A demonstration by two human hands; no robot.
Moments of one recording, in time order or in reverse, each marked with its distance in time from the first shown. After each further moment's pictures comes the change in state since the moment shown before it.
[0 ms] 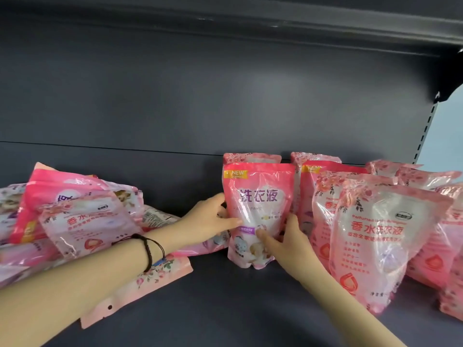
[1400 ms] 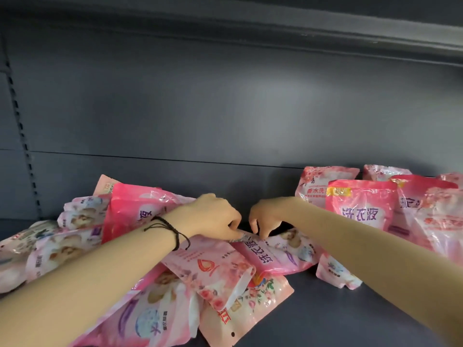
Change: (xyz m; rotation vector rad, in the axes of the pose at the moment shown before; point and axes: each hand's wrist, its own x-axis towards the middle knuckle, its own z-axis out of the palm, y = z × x) left_hand -0.022 -0.088 -0.153 1.083 -0.190 0.312; right_hand 0.109 -0.154 0.163 -1.368 -0.841 -0.218
